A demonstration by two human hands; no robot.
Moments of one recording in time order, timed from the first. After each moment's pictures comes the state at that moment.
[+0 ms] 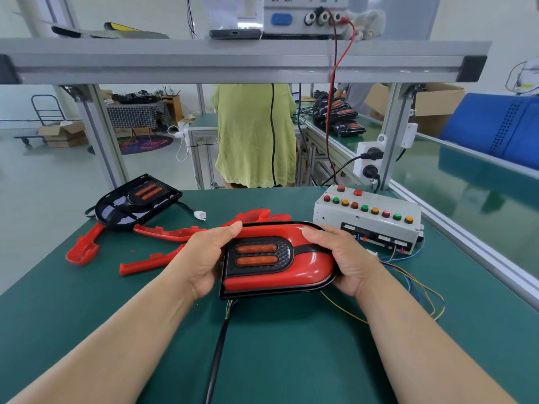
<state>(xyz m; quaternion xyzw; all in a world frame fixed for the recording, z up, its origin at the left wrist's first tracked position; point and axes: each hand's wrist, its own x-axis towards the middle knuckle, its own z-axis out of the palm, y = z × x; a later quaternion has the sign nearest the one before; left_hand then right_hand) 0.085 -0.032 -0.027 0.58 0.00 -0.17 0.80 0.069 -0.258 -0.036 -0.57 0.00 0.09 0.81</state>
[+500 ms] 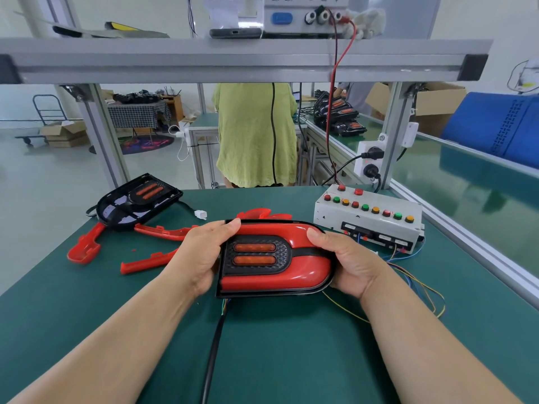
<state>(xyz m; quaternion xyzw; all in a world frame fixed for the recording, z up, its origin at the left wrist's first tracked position) 0.083 -0.030 -0.025 0.61 0.00 -0.10 0.79 0.068 -0.264 -0.040 -0.55 -0.04 0.17 0.82</state>
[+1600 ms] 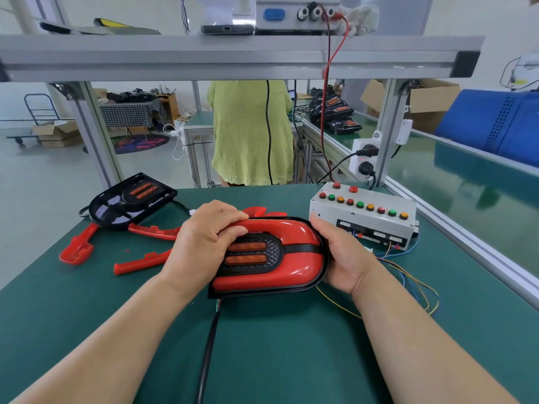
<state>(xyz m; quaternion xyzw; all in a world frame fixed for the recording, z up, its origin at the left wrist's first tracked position) 0.073 -0.028 -0.018 0.84 -0.25 0.26 0.40 0.073 -0.259 -0.038 -0.54 0.03 0.13 0.83</state>
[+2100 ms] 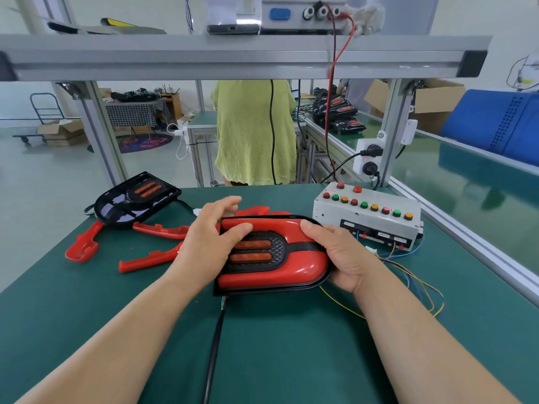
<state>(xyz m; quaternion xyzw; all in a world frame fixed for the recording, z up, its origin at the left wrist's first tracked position) 0.079 -0.030 -0.023 0.83 -0.13 0.16 0.51 0.068 -0.253 -0.033 -0.59 0.01 0.09 0.80</state>
